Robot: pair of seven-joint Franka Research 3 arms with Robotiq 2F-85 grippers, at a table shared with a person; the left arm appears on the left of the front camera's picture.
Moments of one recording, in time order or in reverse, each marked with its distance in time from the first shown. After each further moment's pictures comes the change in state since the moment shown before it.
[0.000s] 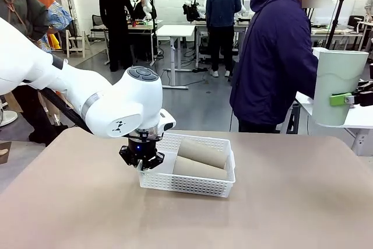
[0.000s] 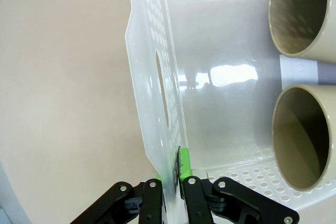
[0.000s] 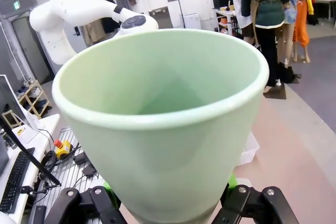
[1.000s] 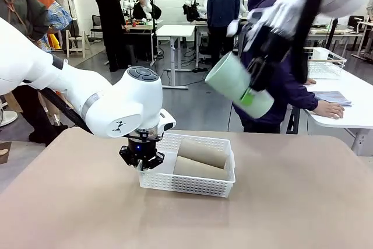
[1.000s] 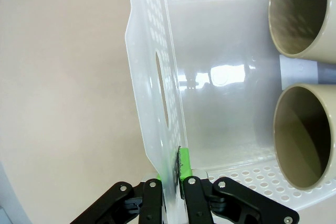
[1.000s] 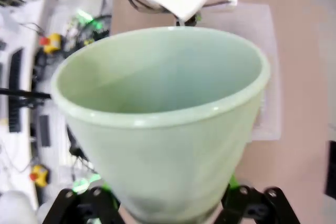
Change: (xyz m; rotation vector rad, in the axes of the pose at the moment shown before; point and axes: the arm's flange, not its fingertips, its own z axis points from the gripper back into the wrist) left arm 0.000 0.000 0.000 0.000 0.000 -0.001; right arm 0.150 -0.025 -0.255 0.097 0.922 0.066
